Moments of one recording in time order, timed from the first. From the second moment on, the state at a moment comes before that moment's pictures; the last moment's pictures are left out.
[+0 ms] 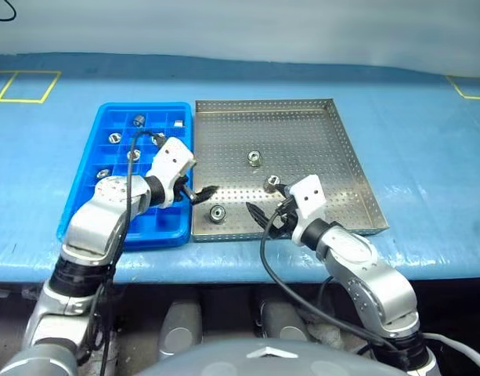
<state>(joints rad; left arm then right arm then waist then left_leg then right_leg) -0.42 0.59 -0.20 -0.28 -0.22 0.83 -0.79 0.02 -0.30 0.18 -0.66 0.27 0.78 0.28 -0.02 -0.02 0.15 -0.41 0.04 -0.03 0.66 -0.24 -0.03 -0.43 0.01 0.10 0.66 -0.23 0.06</state>
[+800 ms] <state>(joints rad) -0.84 0.59 -0.69 0.28 0.09 0.36 -1.38 0.06 -0.26 0.16 -0.68 0.25 0.76 0.22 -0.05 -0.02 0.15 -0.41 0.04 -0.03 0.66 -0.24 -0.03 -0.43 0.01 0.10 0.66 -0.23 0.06</state>
